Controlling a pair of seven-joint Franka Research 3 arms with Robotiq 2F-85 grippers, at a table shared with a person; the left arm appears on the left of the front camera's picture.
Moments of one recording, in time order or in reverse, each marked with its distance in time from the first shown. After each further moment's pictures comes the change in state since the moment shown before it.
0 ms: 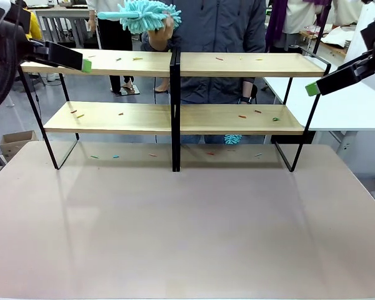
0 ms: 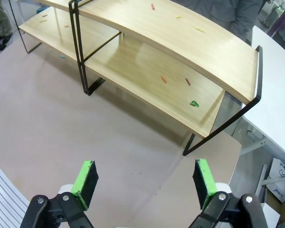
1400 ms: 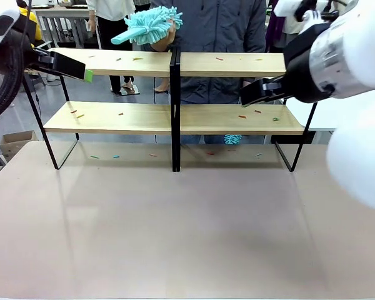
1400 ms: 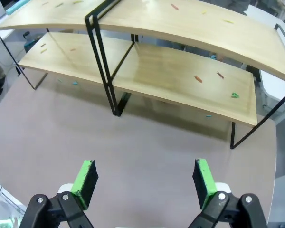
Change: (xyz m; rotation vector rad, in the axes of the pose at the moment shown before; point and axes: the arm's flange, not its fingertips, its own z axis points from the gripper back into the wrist) left arm -0.007 0.001 -0.008 0.022 0.054 0.000; right arm 0.020 0.131 -0.043 -0.078 -0.028 -0.274
